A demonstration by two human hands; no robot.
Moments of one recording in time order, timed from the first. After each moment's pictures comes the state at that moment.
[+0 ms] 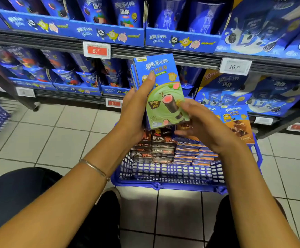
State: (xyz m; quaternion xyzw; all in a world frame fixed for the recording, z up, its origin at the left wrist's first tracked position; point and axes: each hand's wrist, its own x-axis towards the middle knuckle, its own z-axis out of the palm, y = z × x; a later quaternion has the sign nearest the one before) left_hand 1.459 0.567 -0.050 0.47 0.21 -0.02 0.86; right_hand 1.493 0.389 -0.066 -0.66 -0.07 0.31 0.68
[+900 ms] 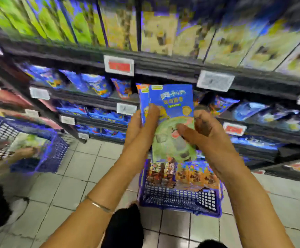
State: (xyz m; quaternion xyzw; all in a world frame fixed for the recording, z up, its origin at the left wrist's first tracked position) left_hand 1.480 0.637 0.394 0.56 0.22 0.07 0.79; right_hand 1.522 0.481 0.406 -0.68 -0.09 0.19 0.70
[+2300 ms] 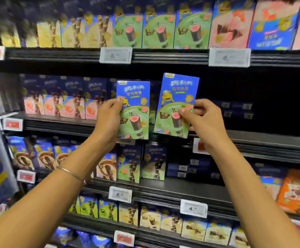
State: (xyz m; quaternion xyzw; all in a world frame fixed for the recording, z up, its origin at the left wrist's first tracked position) left_hand 1.599 0.758 0.878 0.65 0.05 0.36 0.67; right_hand 1.663 0.534 0.882 -0.71 -0.22 -0.18 0.65
